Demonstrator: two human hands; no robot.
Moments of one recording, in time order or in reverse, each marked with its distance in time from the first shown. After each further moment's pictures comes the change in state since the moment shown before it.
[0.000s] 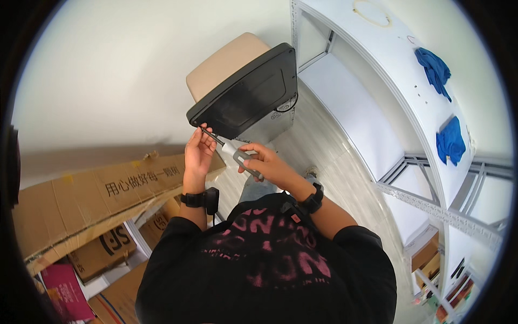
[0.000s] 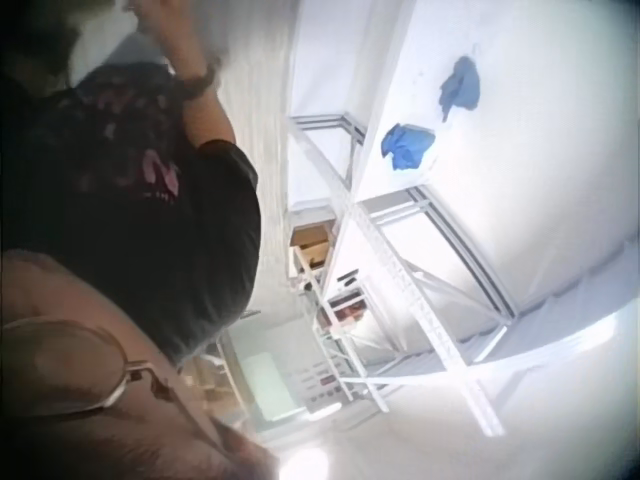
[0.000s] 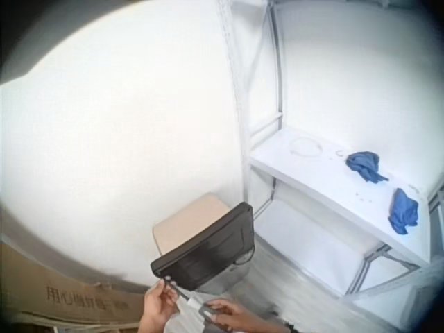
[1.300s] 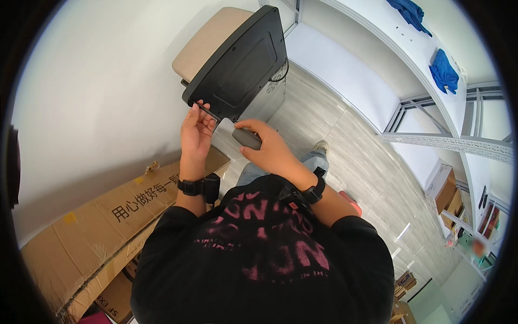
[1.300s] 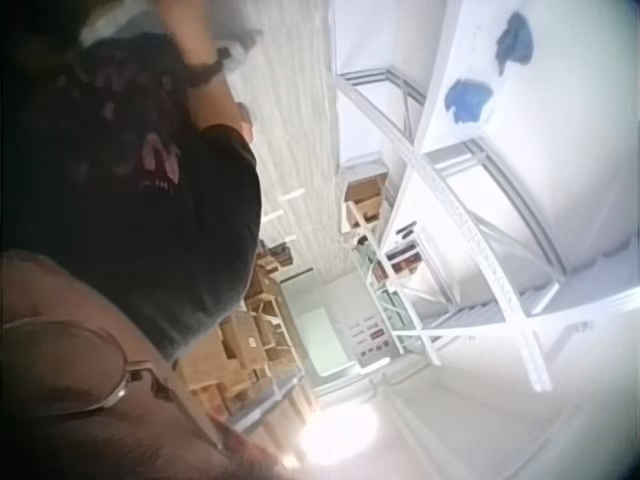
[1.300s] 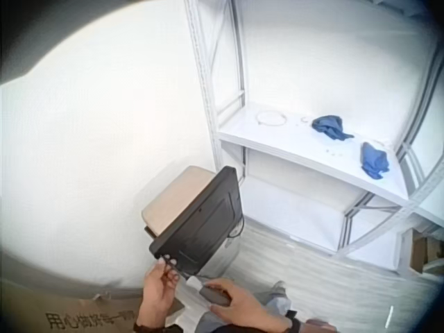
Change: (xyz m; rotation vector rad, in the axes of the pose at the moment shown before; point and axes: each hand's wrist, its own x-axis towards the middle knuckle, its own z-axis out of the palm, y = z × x) left_hand 0.022 0.022 -0.011 0.040 -0.162 -0.088; right_hand 0.020 0.044 0.074 -0.477 0.513 -0.501
